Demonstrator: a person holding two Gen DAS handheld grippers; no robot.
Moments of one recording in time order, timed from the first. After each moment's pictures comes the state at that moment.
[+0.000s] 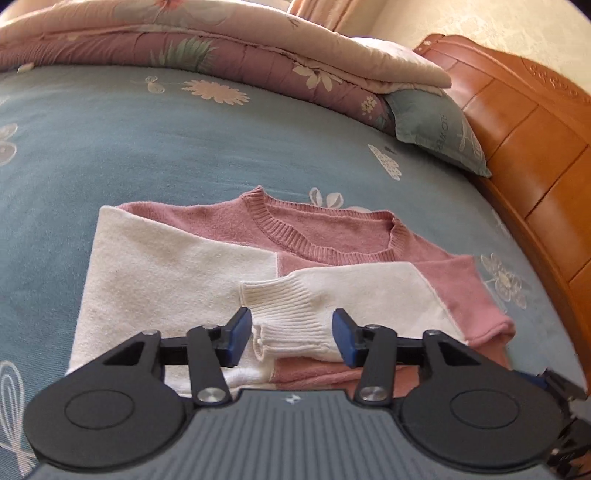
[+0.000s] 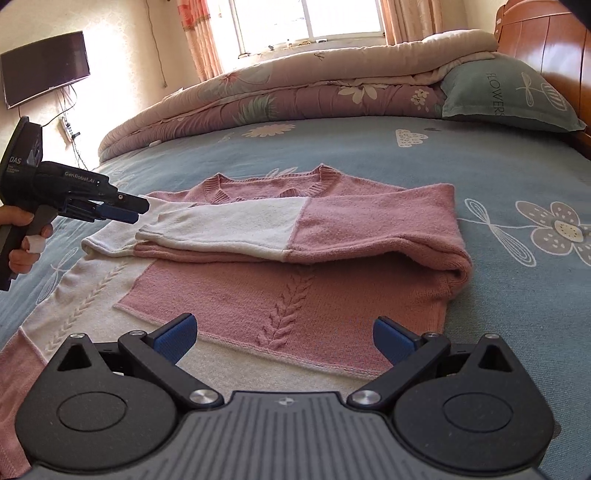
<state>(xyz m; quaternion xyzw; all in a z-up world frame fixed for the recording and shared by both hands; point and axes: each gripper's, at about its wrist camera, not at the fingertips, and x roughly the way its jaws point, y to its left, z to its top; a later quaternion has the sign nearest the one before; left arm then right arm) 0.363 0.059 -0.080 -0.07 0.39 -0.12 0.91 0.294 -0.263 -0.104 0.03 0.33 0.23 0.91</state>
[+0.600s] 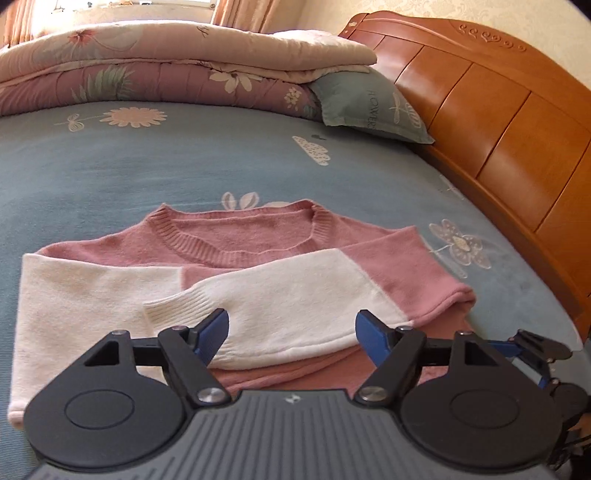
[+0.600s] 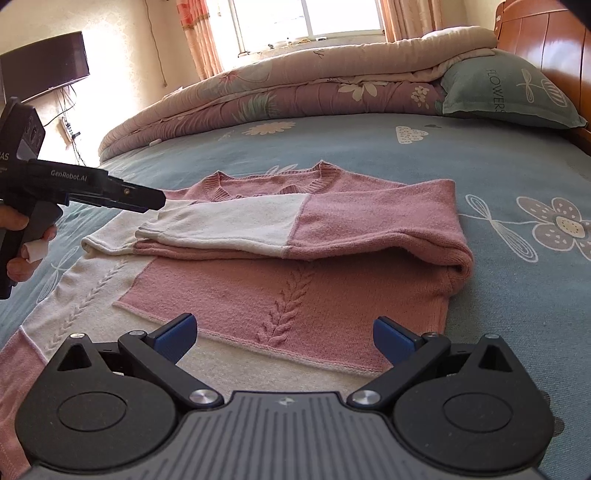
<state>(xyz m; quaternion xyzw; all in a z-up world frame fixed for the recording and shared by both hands) 0.374 0.007 -0.064 -0.09 0.38 -0.22 0.90 0.292 -0.261 -0.101 0.01 0.32 0.23 0.92</state>
